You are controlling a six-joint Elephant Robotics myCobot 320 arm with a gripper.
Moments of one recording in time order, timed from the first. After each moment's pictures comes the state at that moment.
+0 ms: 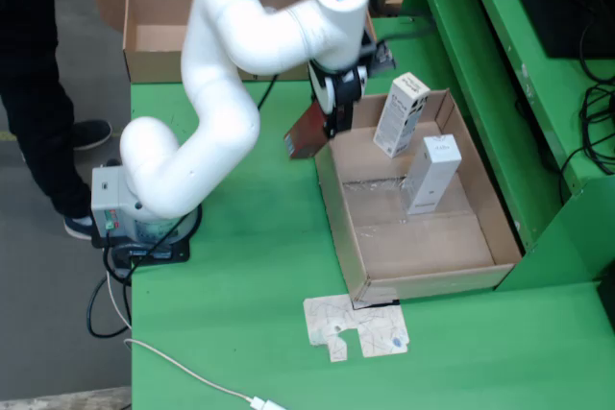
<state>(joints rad) 0.27 -0.71 0.54 -1.18 1.69 0.11</state>
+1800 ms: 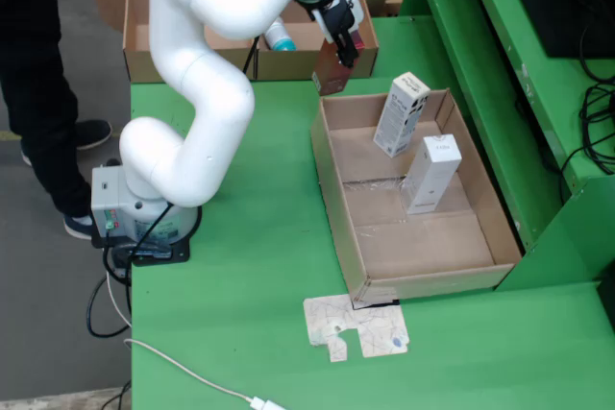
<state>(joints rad) 0.65 -0.51 0.42 -0.93 1.47 0.42</state>
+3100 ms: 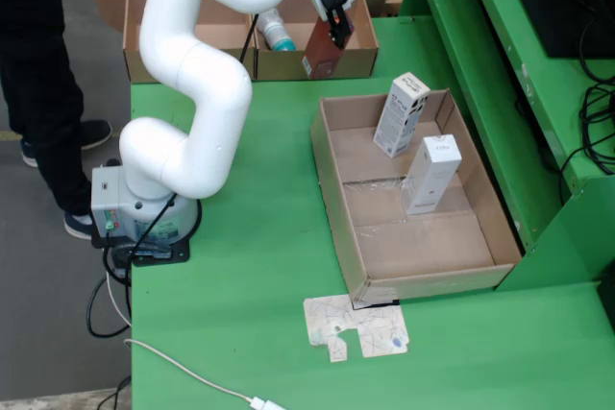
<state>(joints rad) 0.86 -0.44 -0.02 -0.65 1.39 0.59</state>
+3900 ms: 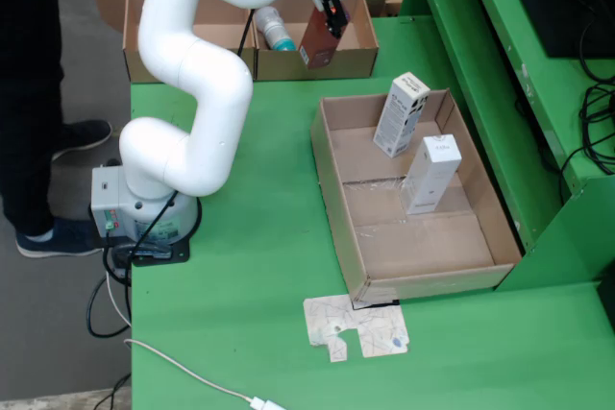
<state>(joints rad) 0.93 -0.46 -0.02 -0.61 1.37 0.62</state>
